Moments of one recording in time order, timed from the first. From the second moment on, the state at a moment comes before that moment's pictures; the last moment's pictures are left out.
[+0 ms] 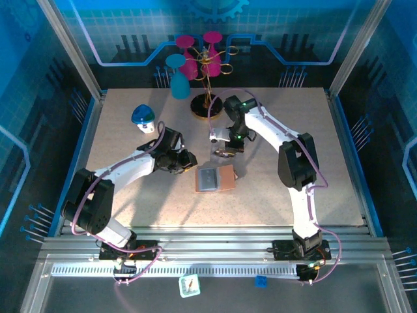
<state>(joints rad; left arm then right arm) -0.40 1.54 0.93 -0.39 0.35 -0.85 0.48 2.15 1.89 -1.20 -0.24 -1.00</state>
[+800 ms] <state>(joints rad) -0.40 1.54 0.93 -0.39 0.36 -0.85 0.46 2.17 1.93 -1.24 -0.25 -0.94</state>
